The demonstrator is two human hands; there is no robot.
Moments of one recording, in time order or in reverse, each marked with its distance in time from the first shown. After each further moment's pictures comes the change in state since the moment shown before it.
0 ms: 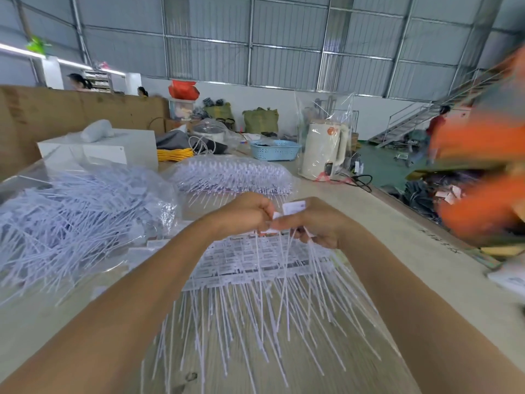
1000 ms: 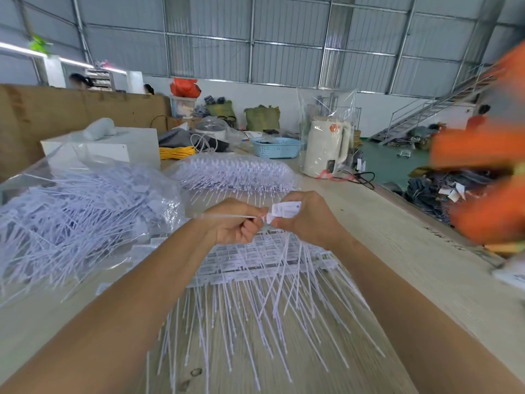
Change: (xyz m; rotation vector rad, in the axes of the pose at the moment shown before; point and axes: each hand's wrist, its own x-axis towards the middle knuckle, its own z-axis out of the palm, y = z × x) left_hand 0.002 -0.021 -0.004 -0.744 -0.086 -0.398; right_hand 0.008 0.014 0.018 -0.420 0.315 -0.492
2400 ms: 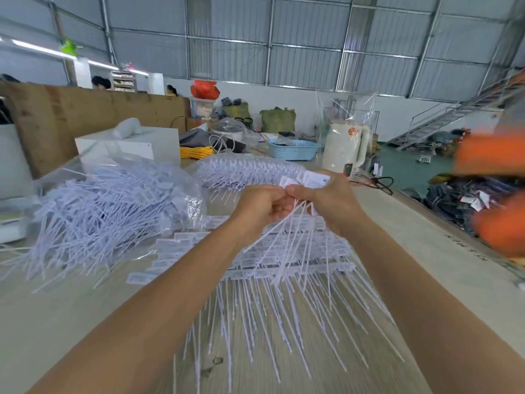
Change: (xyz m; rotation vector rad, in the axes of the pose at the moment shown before) left_hand -0.018 0.002 0.023 -0.147 0.251 0.478; right_hand 0.010 -0.047 -0.013 0.539 0.149 0.259
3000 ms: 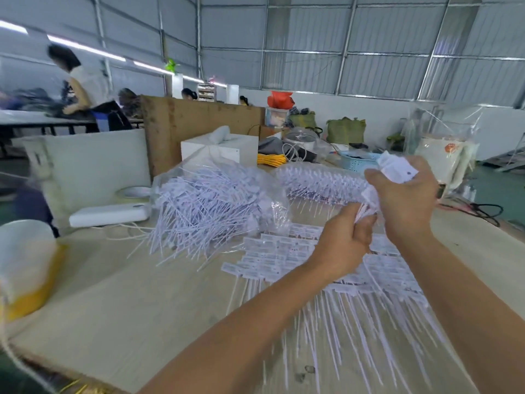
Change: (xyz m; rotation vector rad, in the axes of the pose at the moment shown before) left_hand -0.038 -0.019 -0.025 0.514 0.024 0.455; right_hand 0.010 -0.016 0.071 0.111 0.371 -0.272
